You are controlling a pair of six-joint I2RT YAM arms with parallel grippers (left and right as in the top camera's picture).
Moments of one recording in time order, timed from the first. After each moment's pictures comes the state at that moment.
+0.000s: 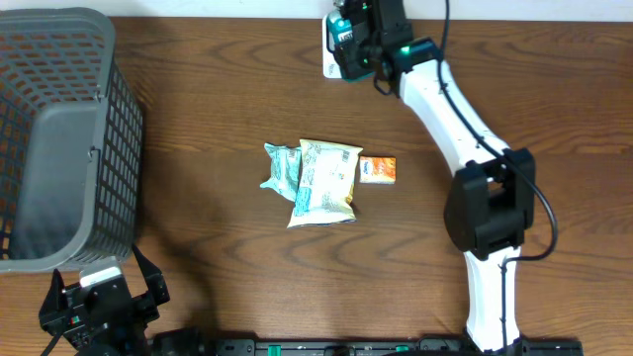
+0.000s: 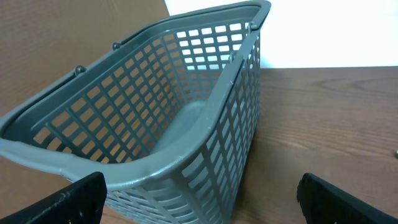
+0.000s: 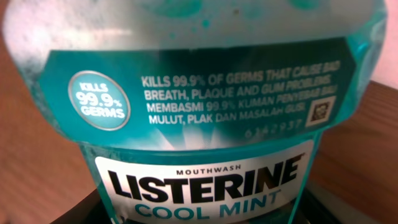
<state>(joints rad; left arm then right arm) 0.17 0.06 0.74 -0.89 -0.28 0.19 0.36 2.27 2.03 -0.54 -0.05 -0.02</state>
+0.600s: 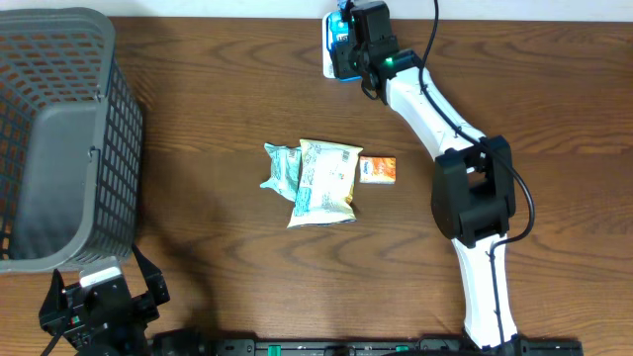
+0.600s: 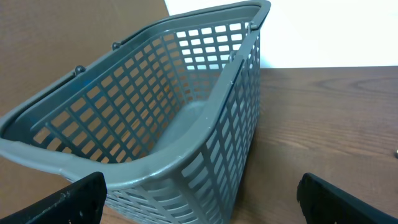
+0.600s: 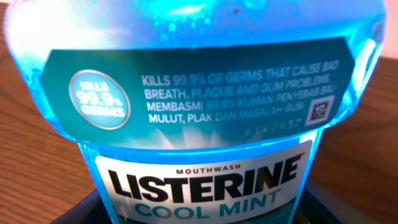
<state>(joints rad) 0.17 0.06 0.74 -0.89 -0.28 0.19 0.37 2.38 2.03 -0.39 0.02 0.15</state>
